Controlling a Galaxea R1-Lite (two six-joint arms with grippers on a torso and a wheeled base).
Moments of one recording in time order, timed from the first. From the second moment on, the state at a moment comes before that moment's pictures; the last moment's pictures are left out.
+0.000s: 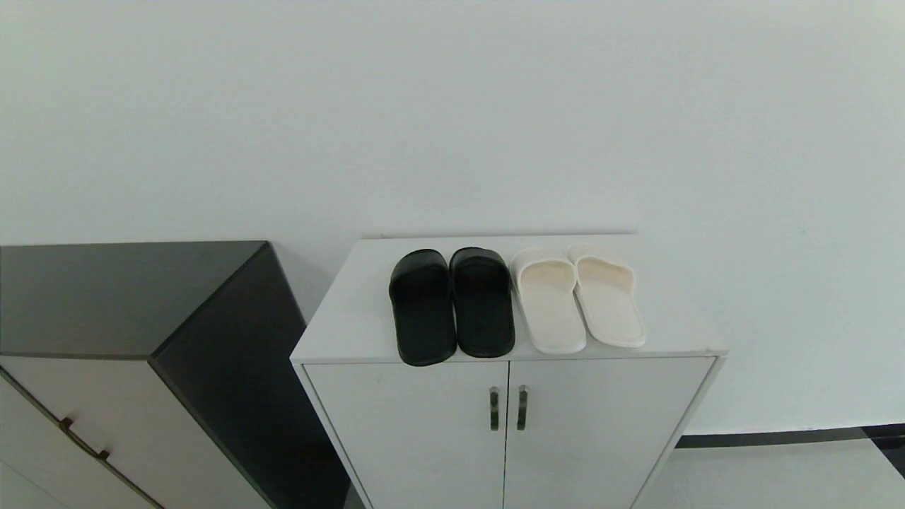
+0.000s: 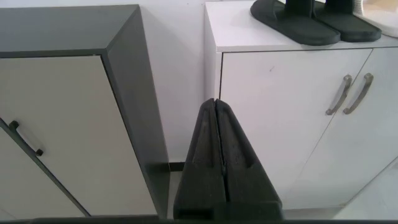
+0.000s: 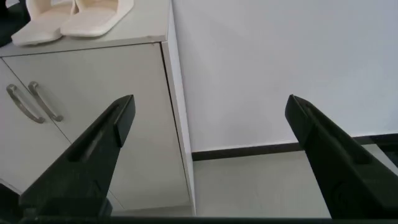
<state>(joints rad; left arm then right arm) 0.00 0.00 0.00 0.00 0.02 0.02 0.00 0.00 0.00 0.00 -0.06 0.02</state>
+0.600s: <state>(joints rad) 0.00 0.00 0.00 0.00 0.00 0.05 0.11 0.38 -0.26 0.00 0.19 0.09</state>
